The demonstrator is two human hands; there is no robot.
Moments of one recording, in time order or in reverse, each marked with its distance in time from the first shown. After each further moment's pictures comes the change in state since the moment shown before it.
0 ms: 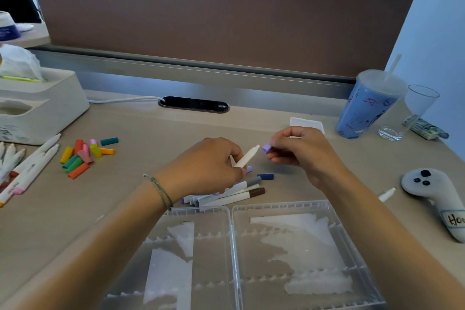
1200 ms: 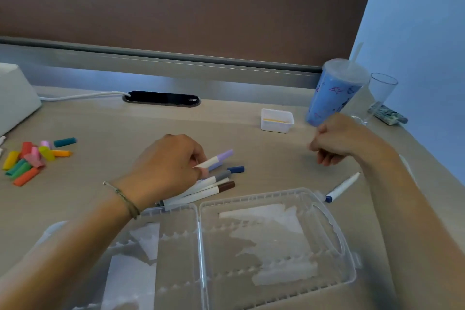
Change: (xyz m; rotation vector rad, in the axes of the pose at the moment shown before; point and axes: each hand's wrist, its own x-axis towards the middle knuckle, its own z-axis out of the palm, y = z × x) left_hand 0.010 -0.015 0.014 0.271 0.205 -0.015; right_hand 0.010 -0.010 -0.109 -0.813 0.076 0.251
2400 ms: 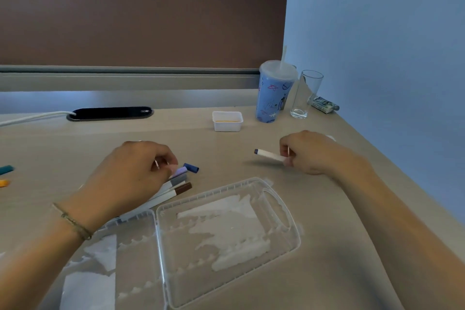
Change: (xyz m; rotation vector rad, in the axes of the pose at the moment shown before) left_hand -0.011 0.023 0.000 -0.019 0.123 0.210; right_hand -0.058 0.053 -0.010 -0.648 0.054 -0.199
